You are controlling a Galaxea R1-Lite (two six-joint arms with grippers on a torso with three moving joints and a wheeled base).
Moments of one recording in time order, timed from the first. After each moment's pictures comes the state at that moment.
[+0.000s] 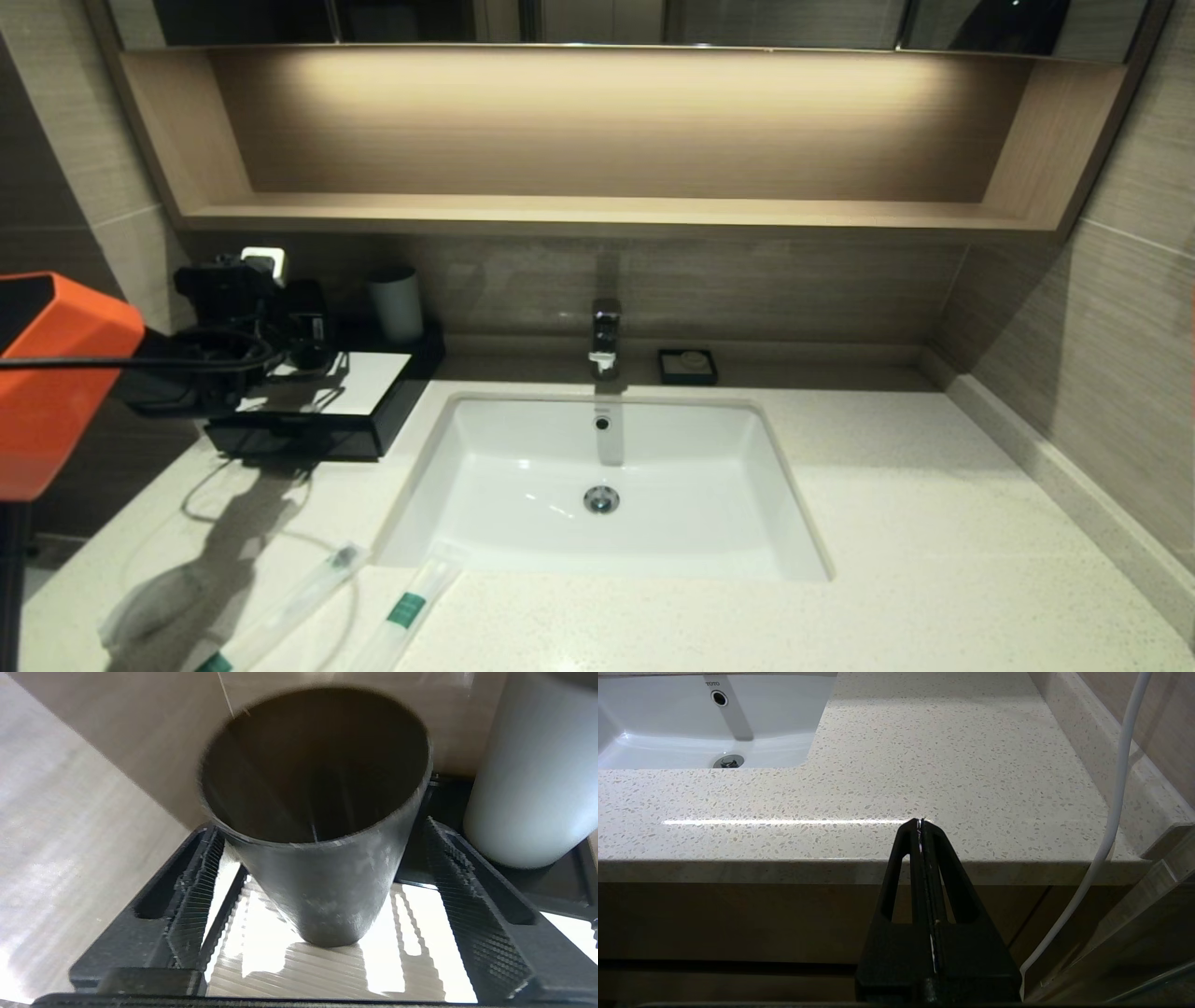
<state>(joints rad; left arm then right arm) 0.14 2.28 -1.46 -0.65 0.12 0.12 0.00 0.00 -0.10 0.25 0.00 0.03</state>
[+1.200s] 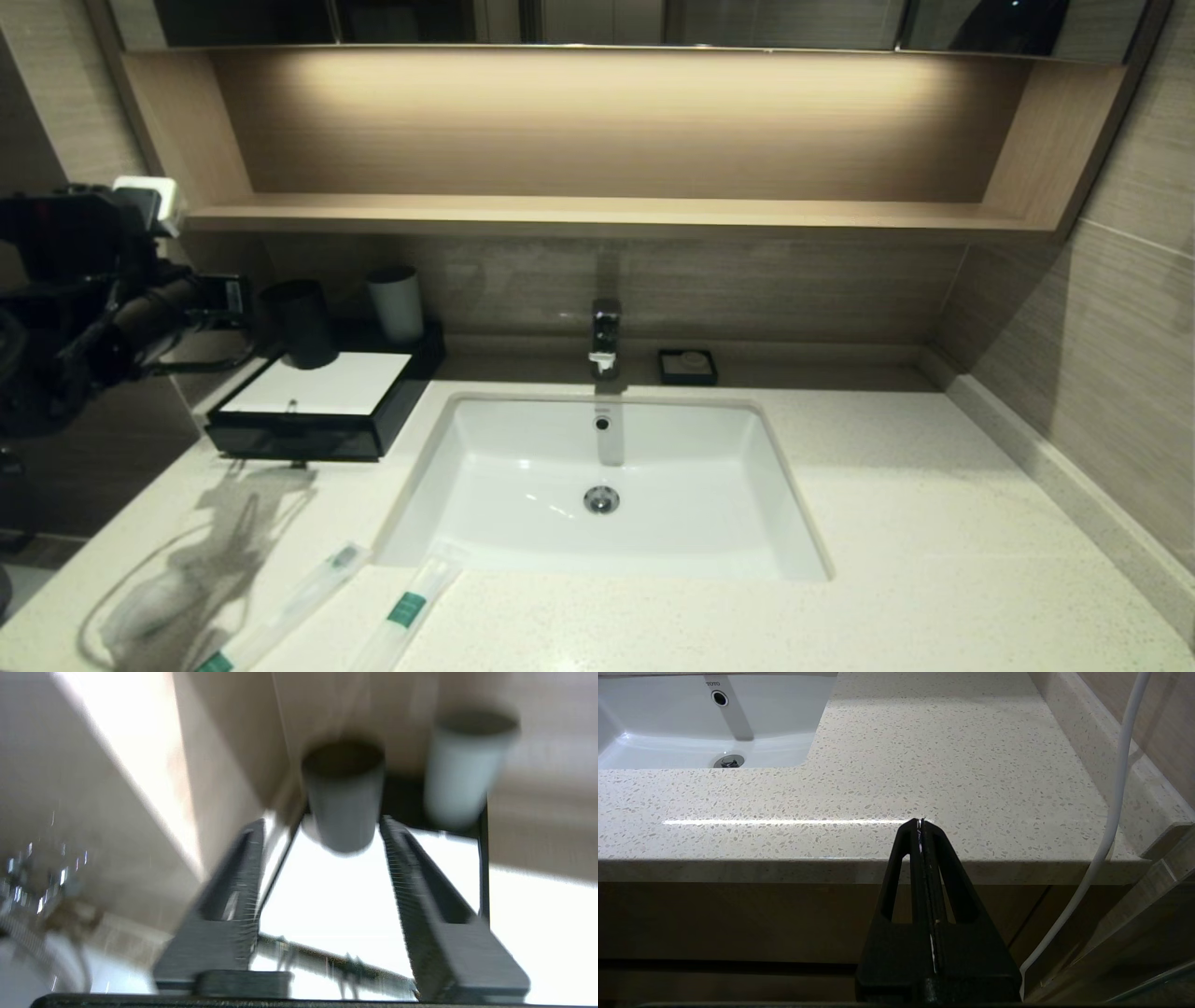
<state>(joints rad) 0.12 1.74 -1.02 -0.59 0.18 0.12 0.00 0.00 -0.10 0.25 0.00 0.03</state>
